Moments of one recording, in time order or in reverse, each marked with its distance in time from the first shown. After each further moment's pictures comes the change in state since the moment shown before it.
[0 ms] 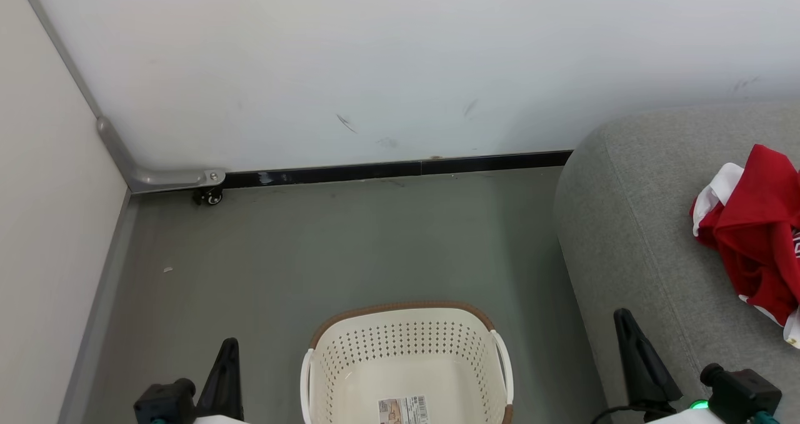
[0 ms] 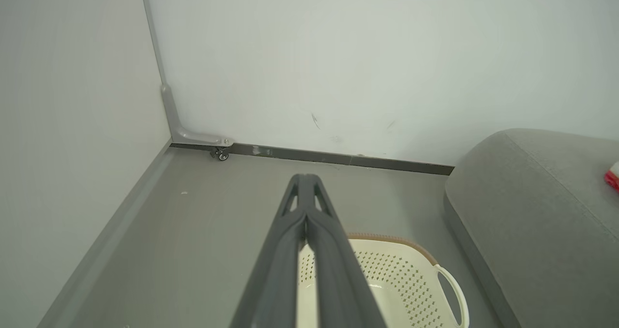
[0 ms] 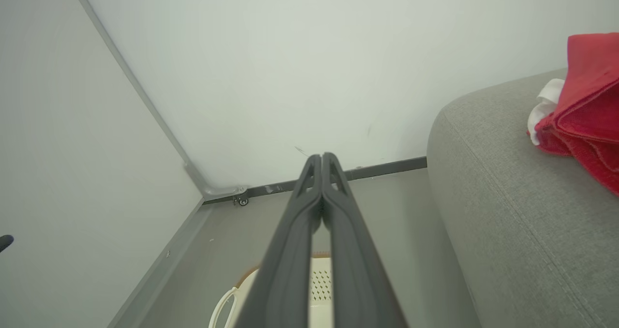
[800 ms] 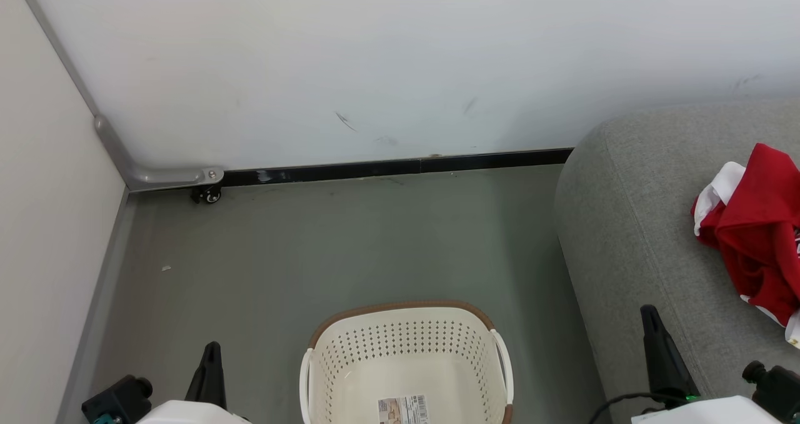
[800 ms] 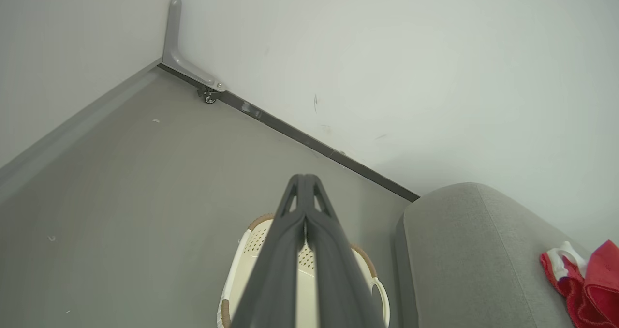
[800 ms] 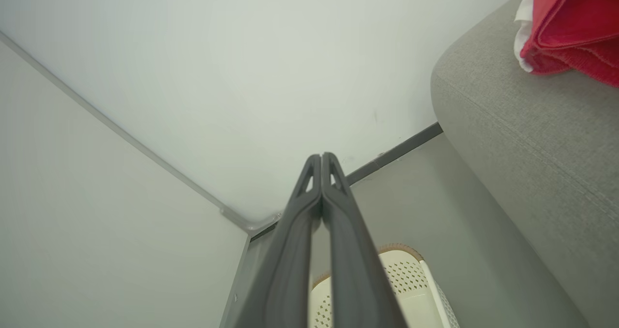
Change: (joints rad) left arm 0.000 -0.035 0.095 -0.021 -0.351 -0.099 0.089; right arm -0.010 -0.012 -0.027 0.004 0.401 0.000 0.057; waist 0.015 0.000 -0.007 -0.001
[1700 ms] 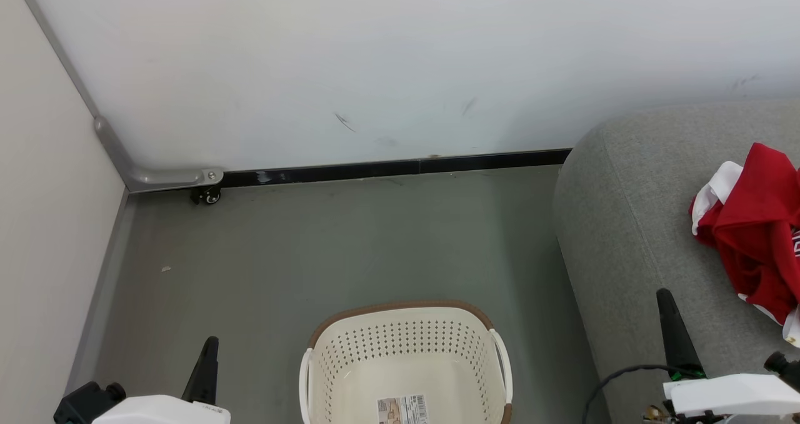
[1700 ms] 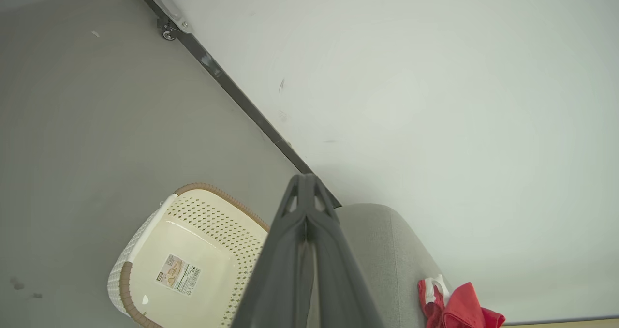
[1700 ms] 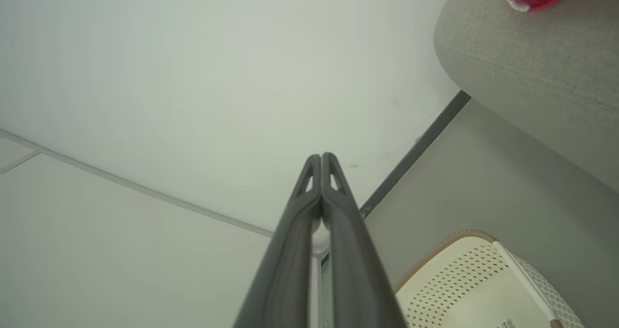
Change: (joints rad) left arm -0.007 -0.029 0.102 -0.002 -0.371 -0.115 0.093; right arm -0.064 -0.026 -0.015 0.039 0.418 0.000 0.066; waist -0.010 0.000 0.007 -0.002
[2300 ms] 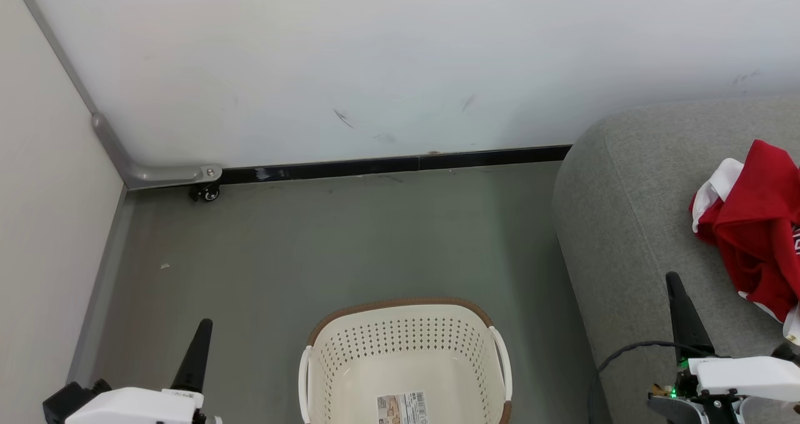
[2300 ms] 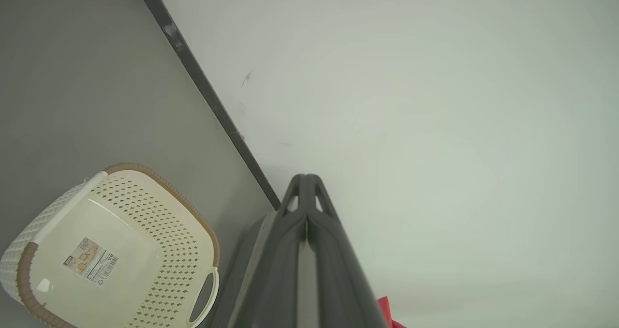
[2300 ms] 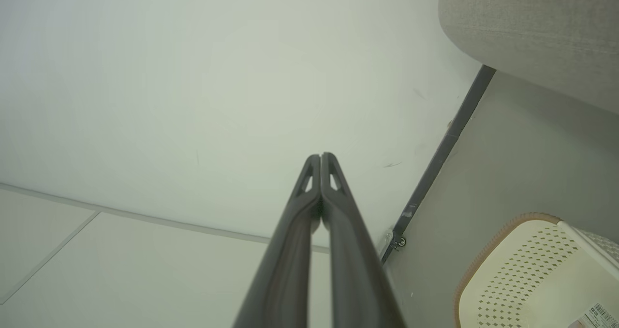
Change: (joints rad) left arm -0.027 -0.023 0.067 0.009 -0.247 -0.082 0.061; right arm -0.056 -0.017 -0.008 0.021 0.276 0.000 0.031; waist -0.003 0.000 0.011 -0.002
